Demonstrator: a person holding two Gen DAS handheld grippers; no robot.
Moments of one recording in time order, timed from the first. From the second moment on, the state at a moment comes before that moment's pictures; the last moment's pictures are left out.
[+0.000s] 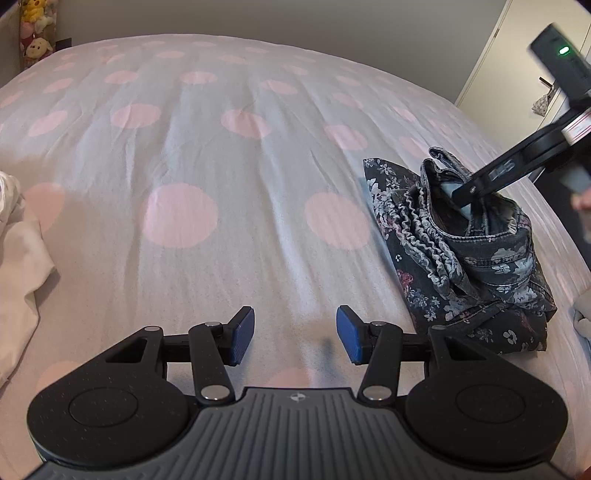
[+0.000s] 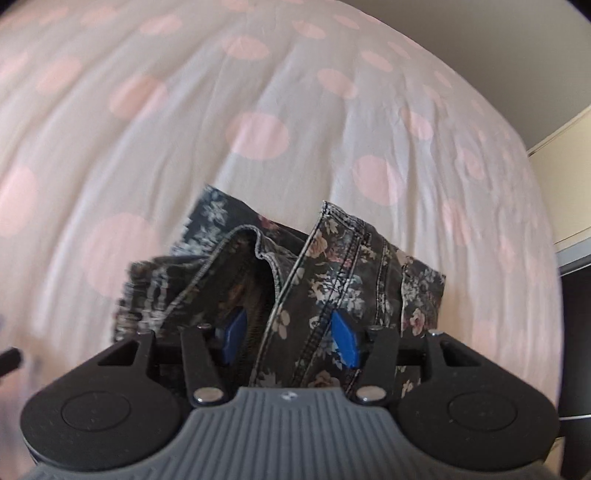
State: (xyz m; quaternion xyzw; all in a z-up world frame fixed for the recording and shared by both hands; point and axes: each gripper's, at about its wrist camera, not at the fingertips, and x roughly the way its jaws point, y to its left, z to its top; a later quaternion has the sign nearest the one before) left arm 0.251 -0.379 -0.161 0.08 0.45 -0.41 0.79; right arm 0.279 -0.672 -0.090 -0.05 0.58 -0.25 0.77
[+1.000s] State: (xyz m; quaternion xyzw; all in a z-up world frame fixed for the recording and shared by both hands) left arm 0.252 -0.377 -0.155 0.06 0.46 -0.42 0.78; right arm 0.245 -0.644 -0.081 -0.10 0.62 -0.16 0.76
